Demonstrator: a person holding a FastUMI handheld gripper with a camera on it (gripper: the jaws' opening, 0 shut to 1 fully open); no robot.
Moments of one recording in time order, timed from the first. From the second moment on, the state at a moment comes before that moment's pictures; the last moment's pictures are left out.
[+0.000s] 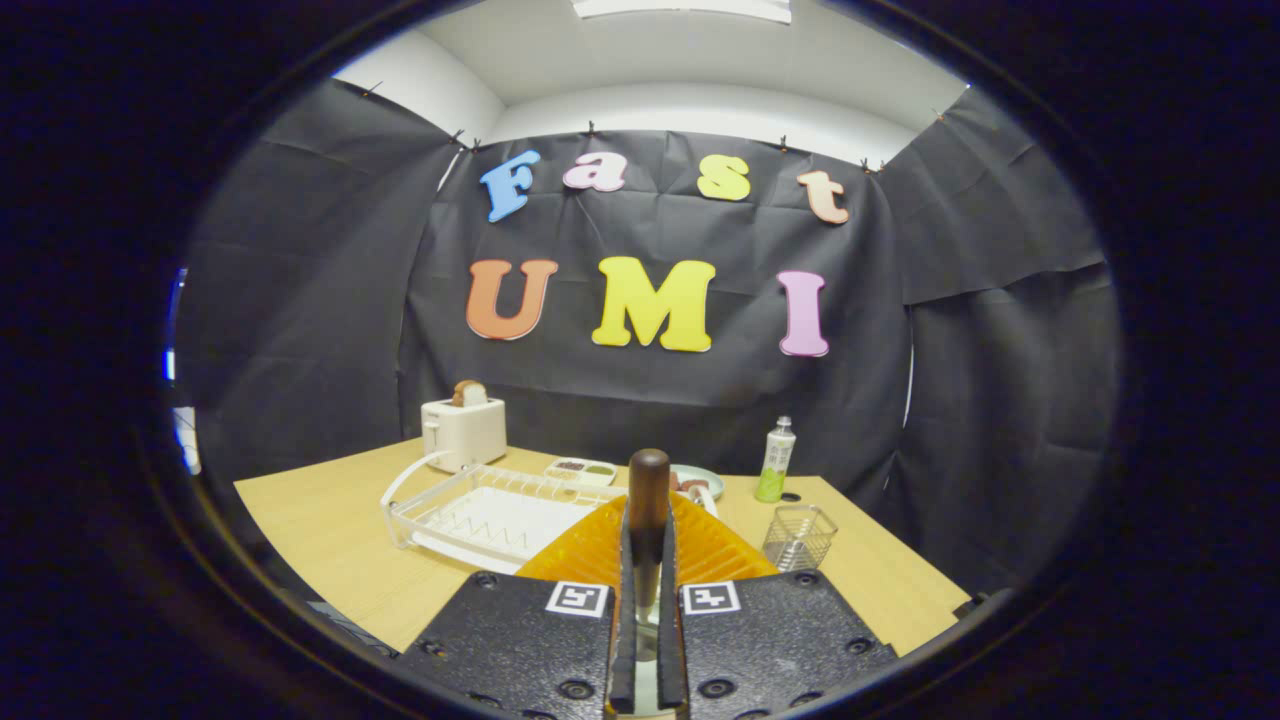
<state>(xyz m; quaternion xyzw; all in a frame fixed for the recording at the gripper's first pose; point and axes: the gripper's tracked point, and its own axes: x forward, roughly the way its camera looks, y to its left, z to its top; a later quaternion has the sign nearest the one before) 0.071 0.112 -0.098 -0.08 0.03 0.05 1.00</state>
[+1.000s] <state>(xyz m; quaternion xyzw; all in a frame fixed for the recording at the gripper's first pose) 0.059 0.078 -0.170 -0.07 0.04 0.01 1.00</state>
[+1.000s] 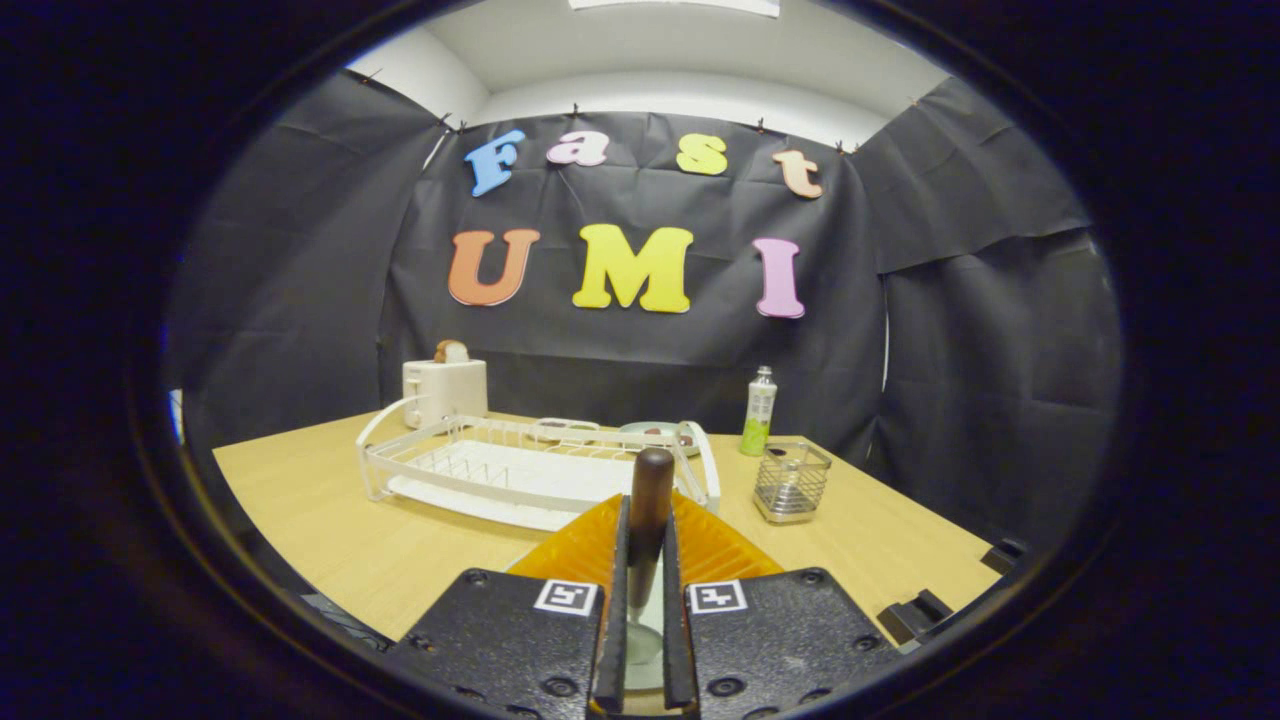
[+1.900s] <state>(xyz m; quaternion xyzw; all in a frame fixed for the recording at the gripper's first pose) 0.008 0.054 -0.108 -0.01 0.04 0.02 1.00</state>
